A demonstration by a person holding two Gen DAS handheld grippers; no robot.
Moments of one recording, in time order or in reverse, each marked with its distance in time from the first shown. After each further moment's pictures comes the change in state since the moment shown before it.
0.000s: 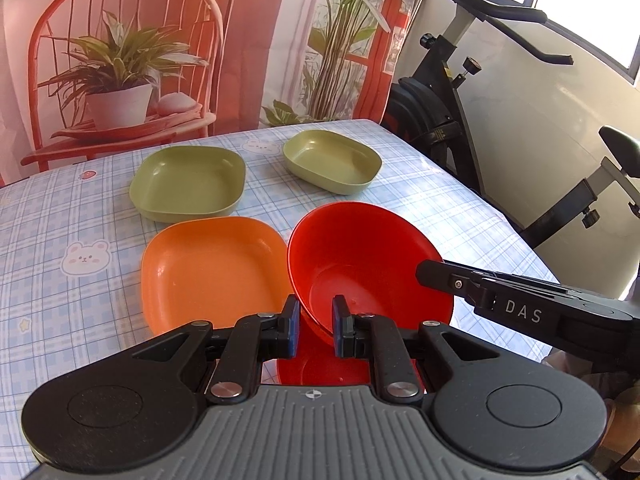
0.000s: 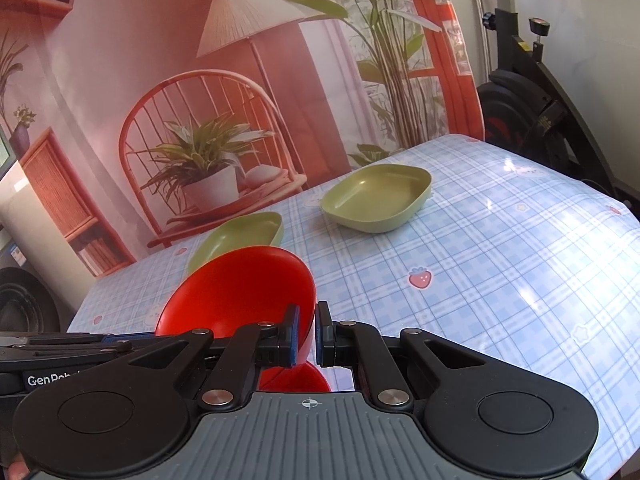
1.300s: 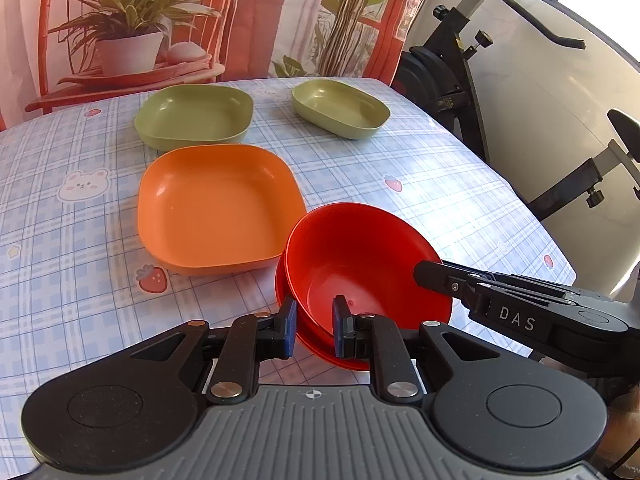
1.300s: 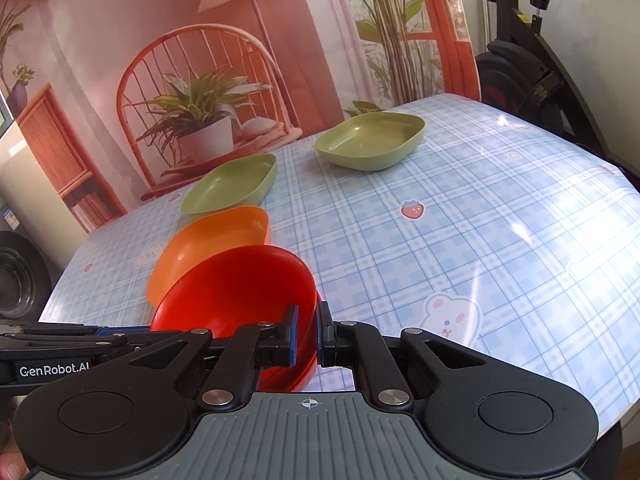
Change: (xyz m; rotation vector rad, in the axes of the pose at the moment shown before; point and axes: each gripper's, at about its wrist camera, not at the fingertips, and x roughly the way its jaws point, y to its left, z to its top) left arm 0.011 0.003 -0.038 -0.060 0.087 -0.002; right arm -0.001 -0.002 -0.038 -0.031 0.097 -0.022
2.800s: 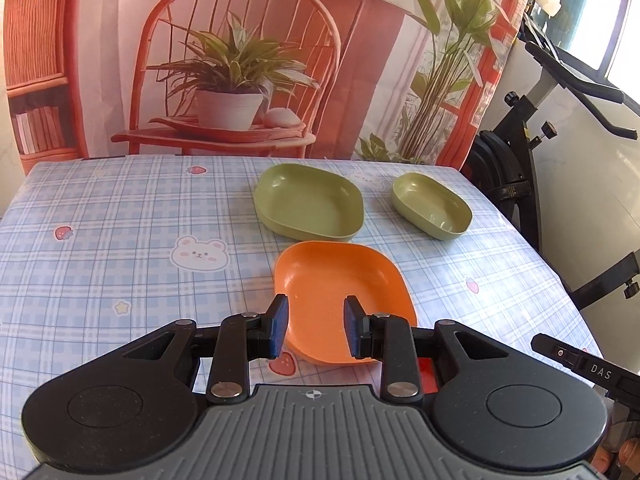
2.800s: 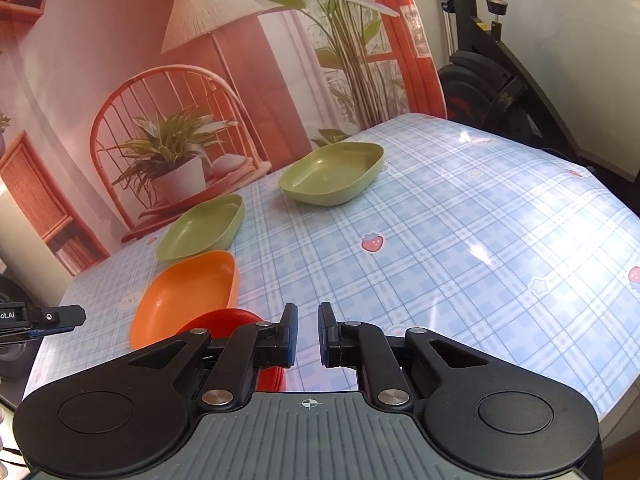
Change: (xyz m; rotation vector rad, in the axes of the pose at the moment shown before) left arm -0.057 0.068 0.041 -0.133 -0.176 0.153; right arm -0.017 -0.032 0.020 0.088 -0.091 -0.046
